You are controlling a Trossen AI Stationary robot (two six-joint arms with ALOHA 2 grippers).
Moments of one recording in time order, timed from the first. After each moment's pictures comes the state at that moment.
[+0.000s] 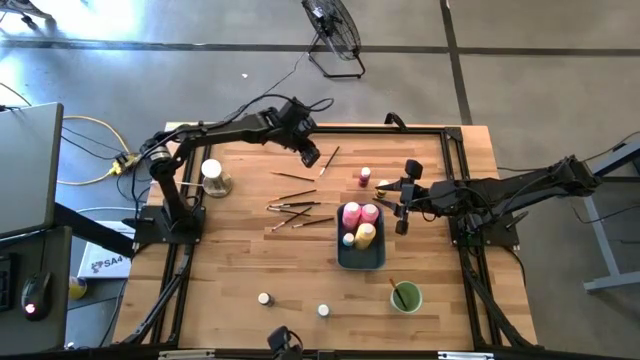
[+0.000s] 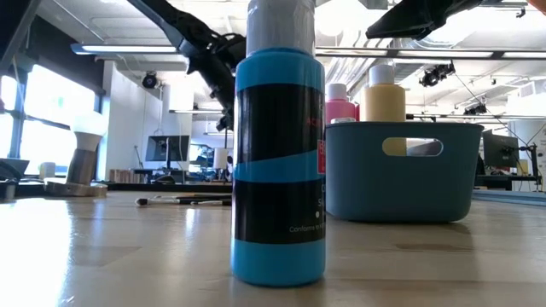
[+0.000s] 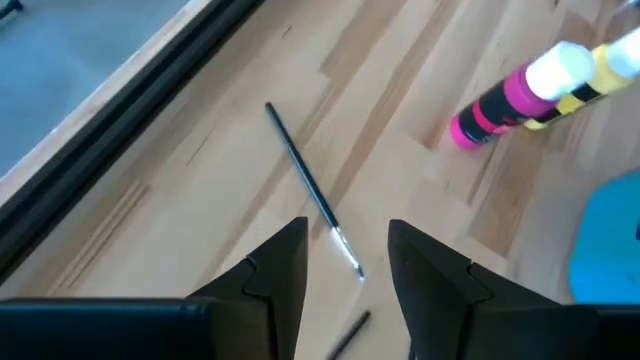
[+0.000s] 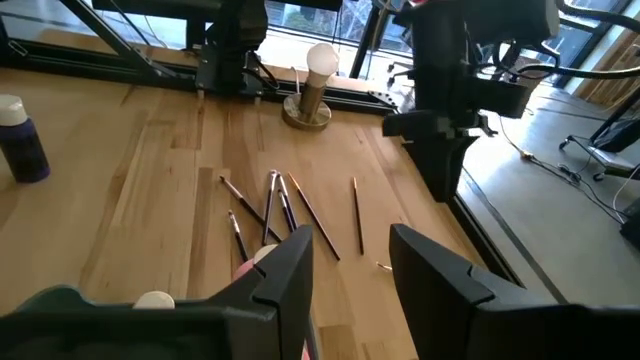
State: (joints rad) left arm 0.57 1.77 1.34 -0.39 0.16 -0.10; right arm 0.19 0.91 0.68 -0.11 0.46 -0.07
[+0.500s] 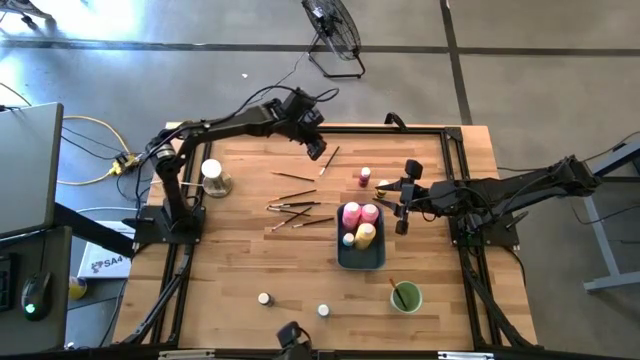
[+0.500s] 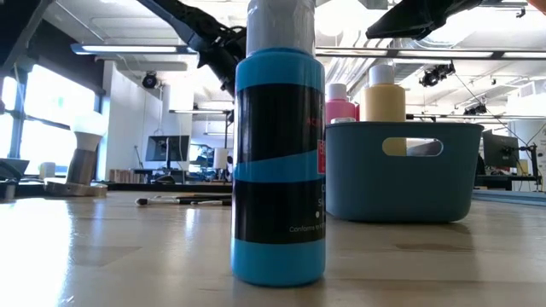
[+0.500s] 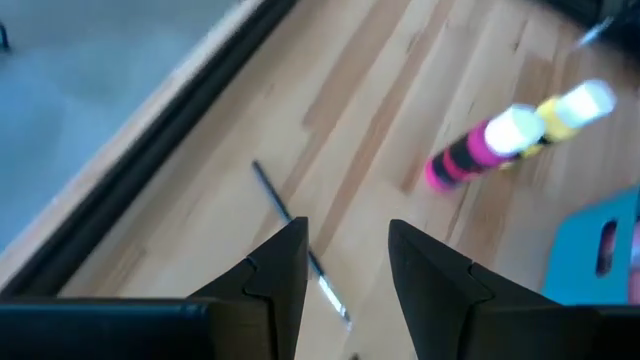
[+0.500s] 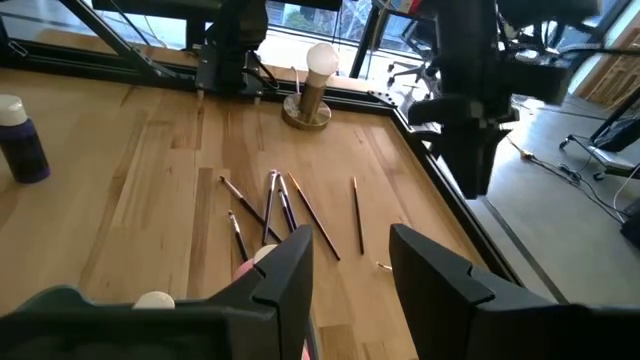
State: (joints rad) left arm 0.57 1.82 1.50 -0.45 0.20 -0.07; right arm 0.19 0.91 0.68 -0.12 0.46 -0.07
